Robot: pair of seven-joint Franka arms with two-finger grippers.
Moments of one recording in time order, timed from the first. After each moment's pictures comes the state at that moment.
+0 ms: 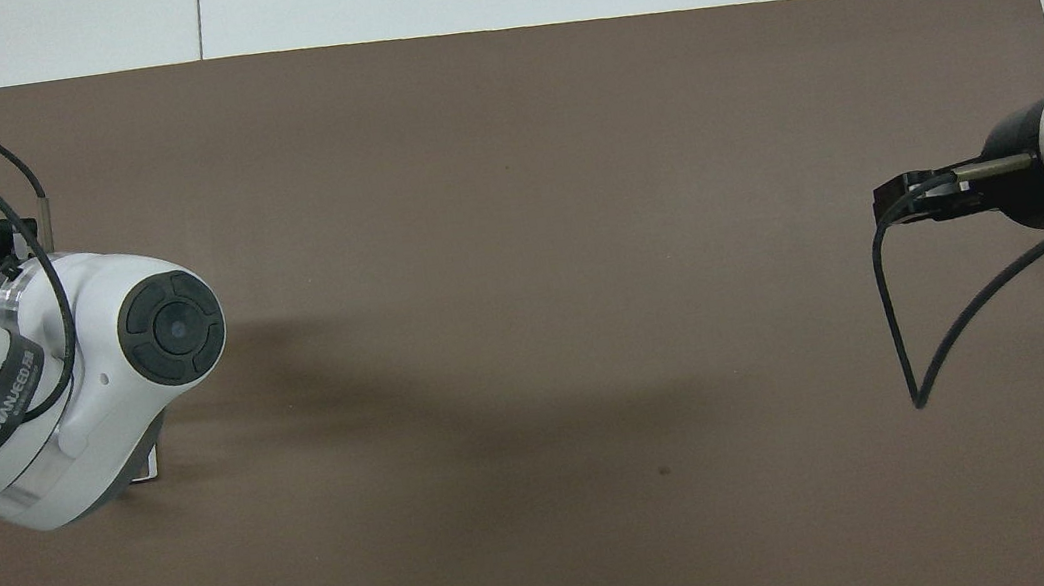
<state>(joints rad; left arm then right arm) -0.25 0.01 -0.04 -2.02 1.04 1.89 0.87 -0.38 -0.08 0.47 -1.68 0.06 1.69 0.08</state>
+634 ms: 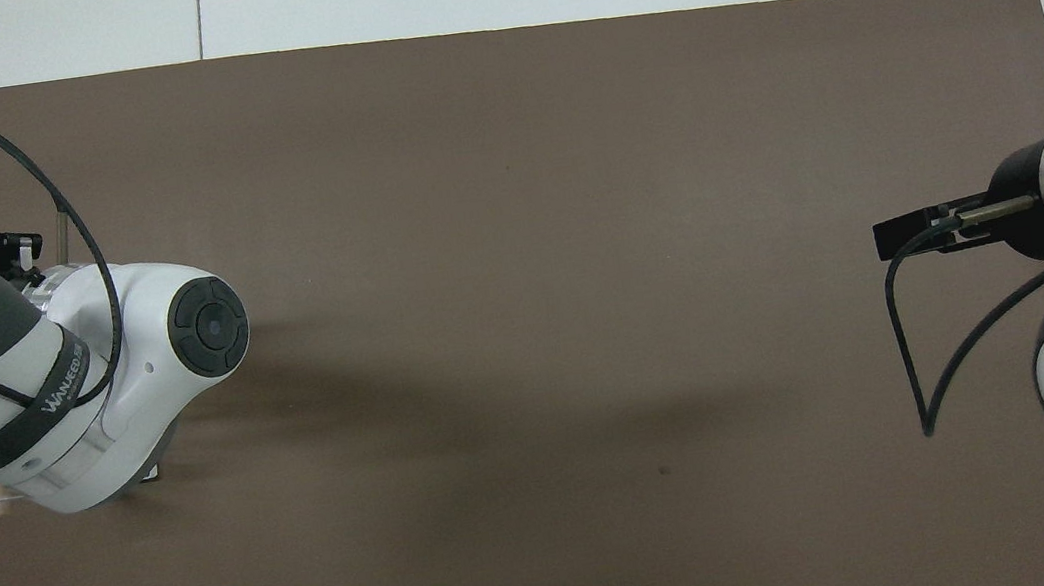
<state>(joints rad) -0.25 0.06 -0.03 -2.05 1.15 1.83 0.85 -0.40 -0.14 0.47 -1.78 0.06 1.72 0.01</state>
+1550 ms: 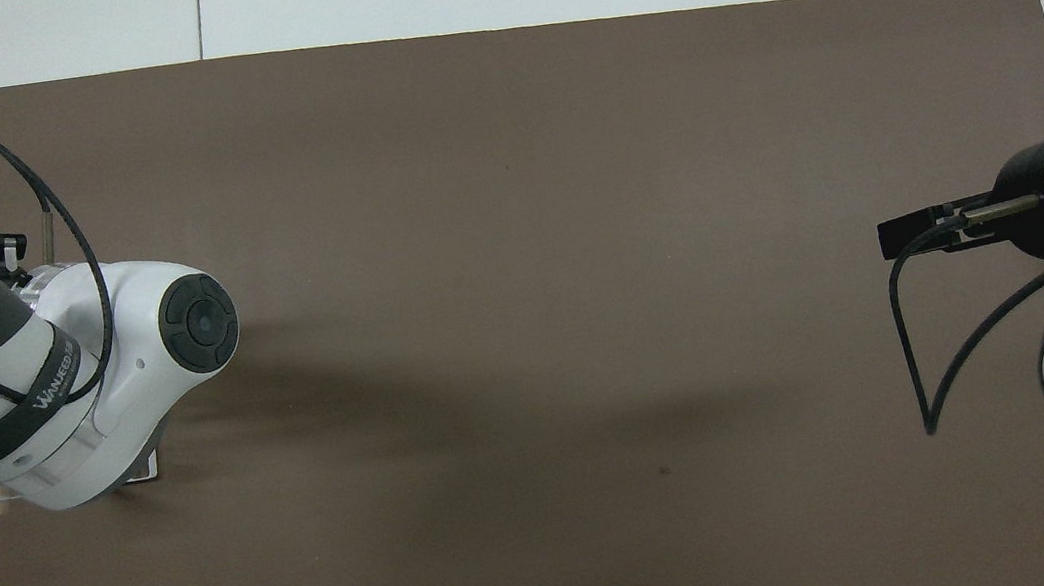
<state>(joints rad) -0.24 0.06 -0.03 -2.05 1.16 1.83 0.84 -0.40 -0.14 0.46 -1.79 0.06 1.72 0.01</state>
